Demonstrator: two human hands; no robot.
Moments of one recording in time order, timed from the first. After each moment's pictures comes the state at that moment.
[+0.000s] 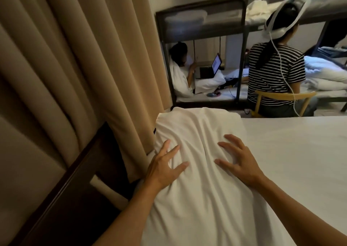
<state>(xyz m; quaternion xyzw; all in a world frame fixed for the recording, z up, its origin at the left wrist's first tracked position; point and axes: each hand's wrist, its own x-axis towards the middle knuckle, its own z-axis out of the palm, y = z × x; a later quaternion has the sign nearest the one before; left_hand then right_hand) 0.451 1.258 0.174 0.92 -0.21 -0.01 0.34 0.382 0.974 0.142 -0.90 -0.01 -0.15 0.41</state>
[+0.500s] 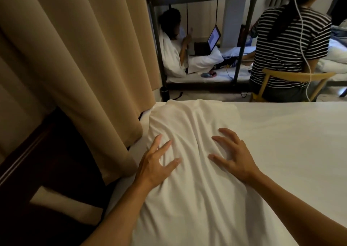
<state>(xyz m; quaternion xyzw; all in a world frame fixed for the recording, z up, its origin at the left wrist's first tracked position) 0.575 1.253 0.027 0.90 -0.22 -0.01 0.37 0.498 0.969 0.023 -0.92 0.01 -0.14 0.38</state>
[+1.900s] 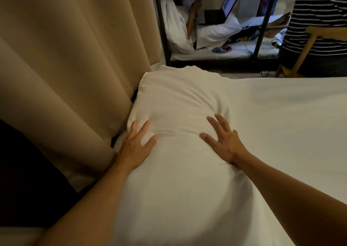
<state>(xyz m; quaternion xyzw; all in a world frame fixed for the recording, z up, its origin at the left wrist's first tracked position) 0.733 1.282 -0.147 0.96 -0.09 -0.08 0.24 0.662 0.973 -0.171 -0.93 0.09 0.04 0.36</state>
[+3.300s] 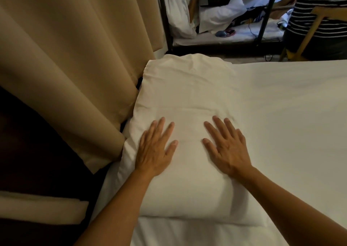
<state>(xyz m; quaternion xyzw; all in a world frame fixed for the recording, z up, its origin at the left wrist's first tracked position) 0.645 1.265 -0.138 0.97 -0.24 -0.01 0.11 0.571 1.023 -0.146 -0.97 0.06 0.01 0.22</state>
